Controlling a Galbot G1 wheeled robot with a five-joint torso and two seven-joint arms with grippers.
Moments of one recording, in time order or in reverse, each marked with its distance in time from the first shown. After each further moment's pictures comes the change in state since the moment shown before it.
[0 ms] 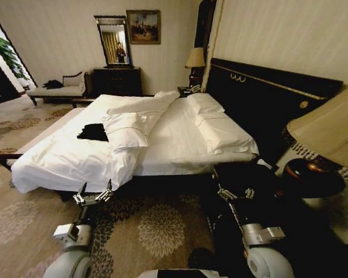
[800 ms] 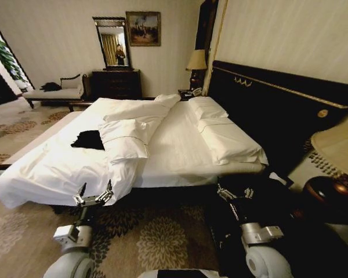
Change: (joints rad) left arm 0.009 -0.006 -0.002 -0.003 0.014 -0.008 0.003; right arm 0.016 0.007 -0.003 -0.015 -0.001 0.000 -0.001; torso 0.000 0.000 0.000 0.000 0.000
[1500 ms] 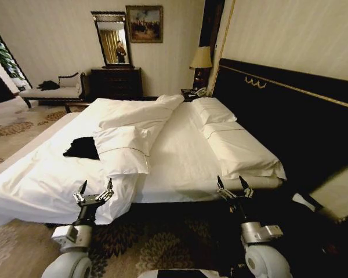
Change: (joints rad) left arm -0.006 0.005 -0.007 0.006 -0.020 -0.042 0.068; right arm 0.007 0.004 -0.001 -0.005 0.004 0.000 -0.002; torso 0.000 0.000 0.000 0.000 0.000
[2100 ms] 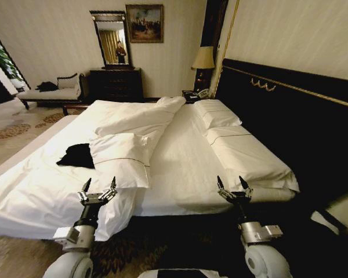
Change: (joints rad) left arm 0.002 0.007 0.001 -0.001 0.005 -0.029 0.022; right arm 0.002 0.001 -0.001 -0.004 -0.001 0.001 -0.002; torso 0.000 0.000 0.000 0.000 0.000
